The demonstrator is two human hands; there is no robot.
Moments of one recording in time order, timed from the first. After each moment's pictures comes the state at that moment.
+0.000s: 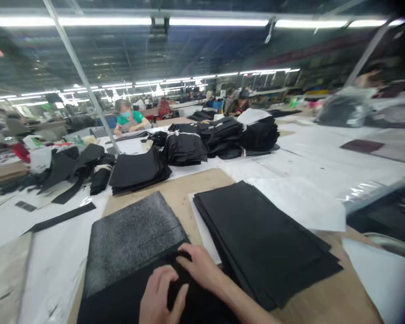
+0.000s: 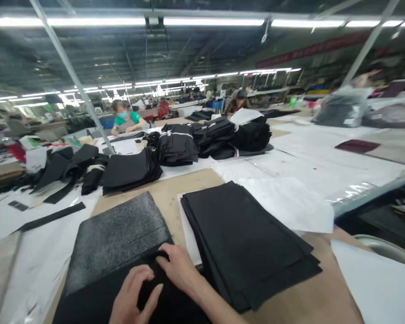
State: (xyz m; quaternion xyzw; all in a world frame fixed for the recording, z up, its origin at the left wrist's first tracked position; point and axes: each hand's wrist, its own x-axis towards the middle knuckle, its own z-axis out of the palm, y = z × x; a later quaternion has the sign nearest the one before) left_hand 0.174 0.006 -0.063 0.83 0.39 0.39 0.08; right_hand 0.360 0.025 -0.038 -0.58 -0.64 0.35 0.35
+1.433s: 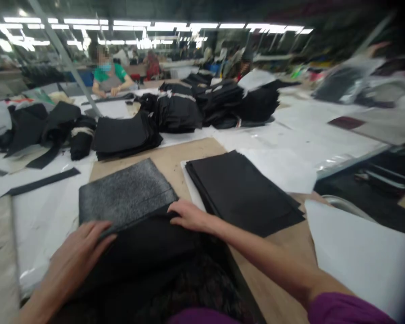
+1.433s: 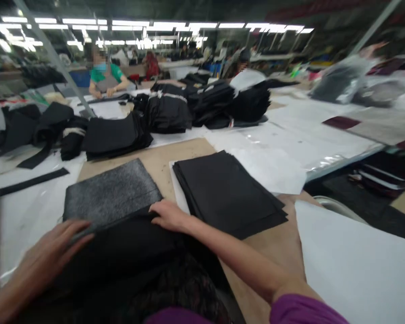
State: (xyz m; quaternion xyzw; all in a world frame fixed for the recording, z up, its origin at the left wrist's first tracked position) left_hand 0.034 0.044 0.010 0.87 0.45 0.20 0.06; right_hand 0.377 0.043 -0.037 -0.49 -0.80 0.29 0.18
